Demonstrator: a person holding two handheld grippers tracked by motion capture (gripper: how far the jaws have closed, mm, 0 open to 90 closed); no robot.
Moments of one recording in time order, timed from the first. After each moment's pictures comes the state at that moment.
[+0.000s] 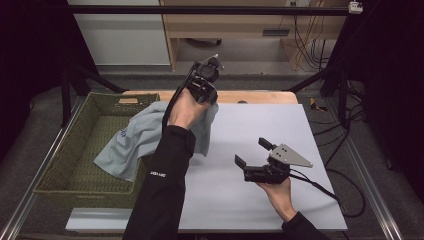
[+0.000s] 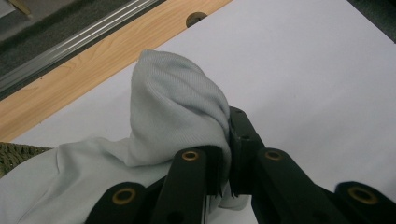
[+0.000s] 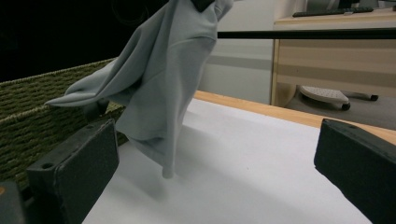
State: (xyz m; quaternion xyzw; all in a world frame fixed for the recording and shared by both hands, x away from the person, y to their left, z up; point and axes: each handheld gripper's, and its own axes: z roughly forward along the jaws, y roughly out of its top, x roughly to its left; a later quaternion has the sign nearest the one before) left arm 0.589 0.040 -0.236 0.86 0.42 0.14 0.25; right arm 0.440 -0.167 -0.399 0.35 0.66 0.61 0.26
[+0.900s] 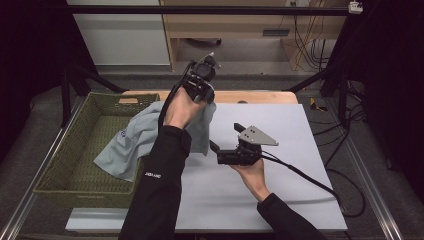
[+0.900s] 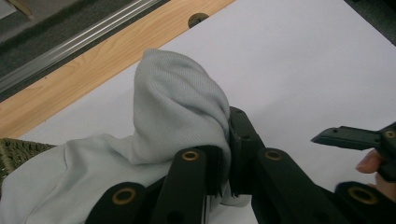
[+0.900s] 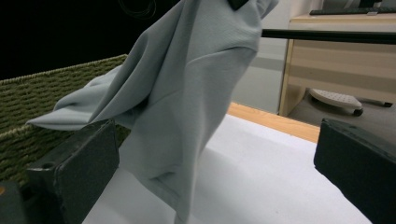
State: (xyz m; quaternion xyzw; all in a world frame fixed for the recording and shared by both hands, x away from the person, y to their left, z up) left arm 0.586 0.049 -0.231 0.86 0.42 0.14 0.25; right arm 0.485 -0.103 -0.387 0.33 0.68 0.60 0.26
